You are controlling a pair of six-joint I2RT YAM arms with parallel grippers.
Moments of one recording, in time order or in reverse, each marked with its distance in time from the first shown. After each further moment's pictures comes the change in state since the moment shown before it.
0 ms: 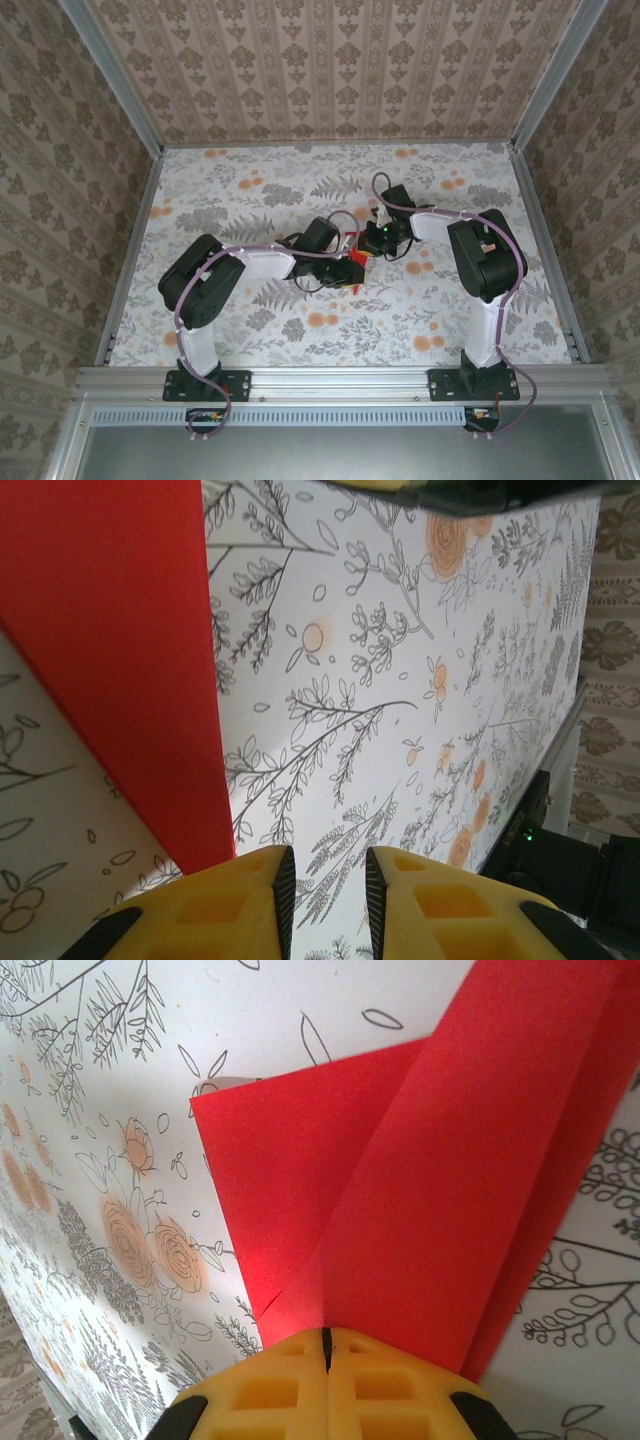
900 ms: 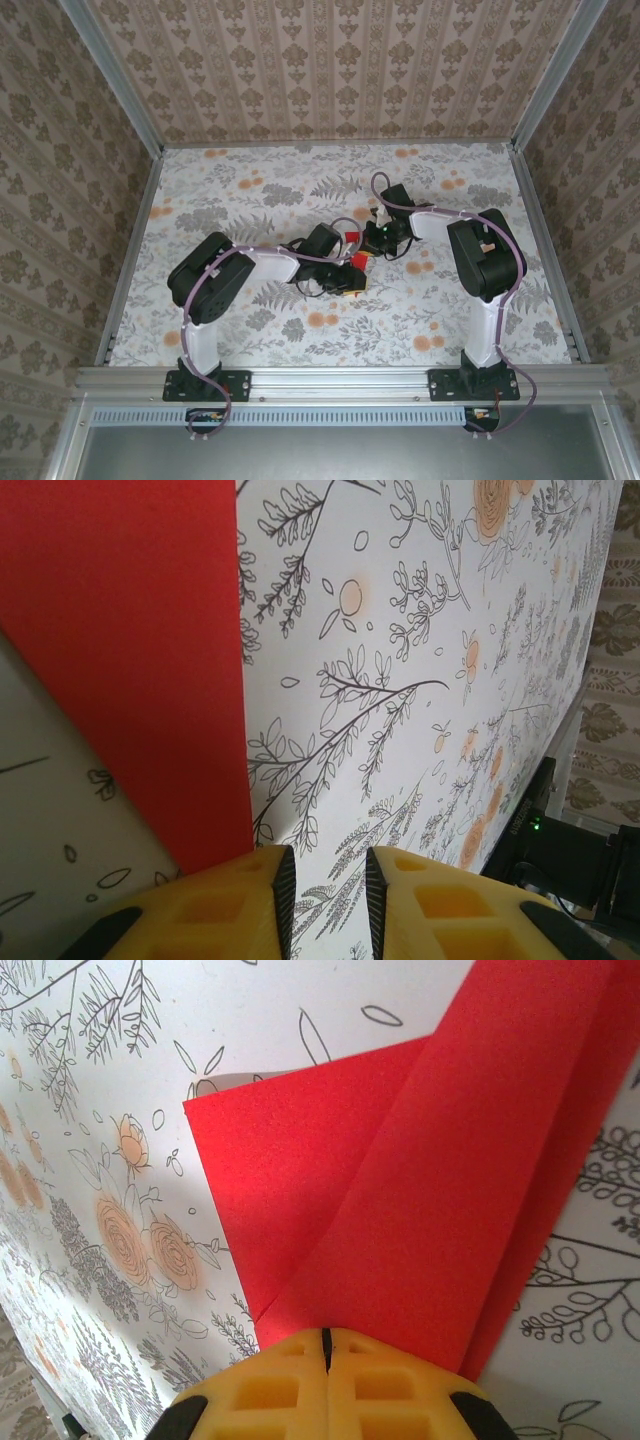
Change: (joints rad) left arm -0.017 0.057 -0.013 0.048 0.034 -0.026; right arm 0.000 0.005 0.015 -0.029 0.010 -0.013
